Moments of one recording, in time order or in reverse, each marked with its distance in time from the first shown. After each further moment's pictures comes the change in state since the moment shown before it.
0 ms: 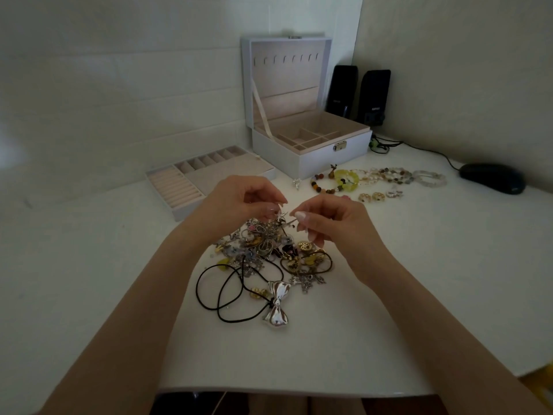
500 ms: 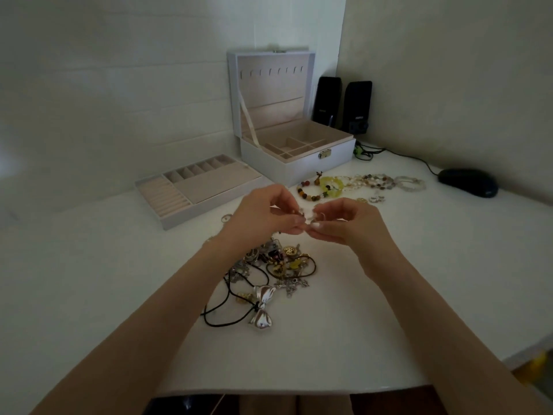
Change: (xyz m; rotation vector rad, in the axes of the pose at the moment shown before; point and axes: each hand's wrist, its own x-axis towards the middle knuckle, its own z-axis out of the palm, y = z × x) left_hand 0.014 0.018 0.048 -0.228 0.039 -0.111; right_hand -0.002 0.001 -0.035 0.095 0.212 0.167
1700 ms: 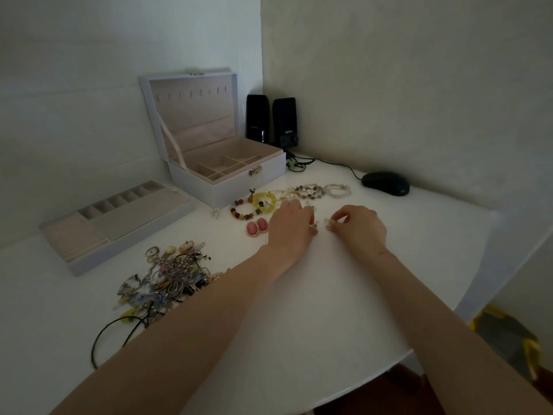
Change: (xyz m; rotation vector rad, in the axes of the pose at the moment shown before) left_hand 0.093 -0.008 0.152 0.916 -0.033 0.277; right_hand 0.049 0.024 -0.134 -1.049 0.475 0.079
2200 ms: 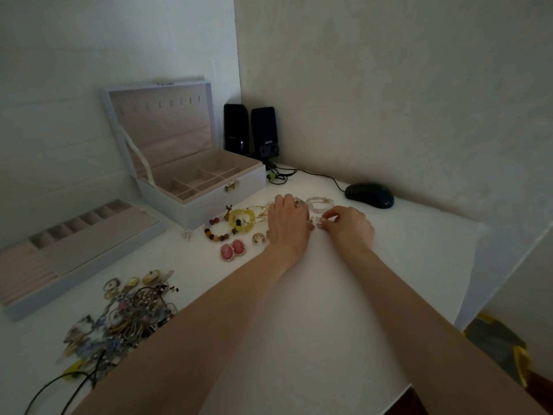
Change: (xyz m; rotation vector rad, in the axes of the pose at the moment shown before) left_hand 0.066 0.017 0.035 0.129 0.152 -0.026; right_hand 0.051 0.014 0.005 0.012 0.073 0.060
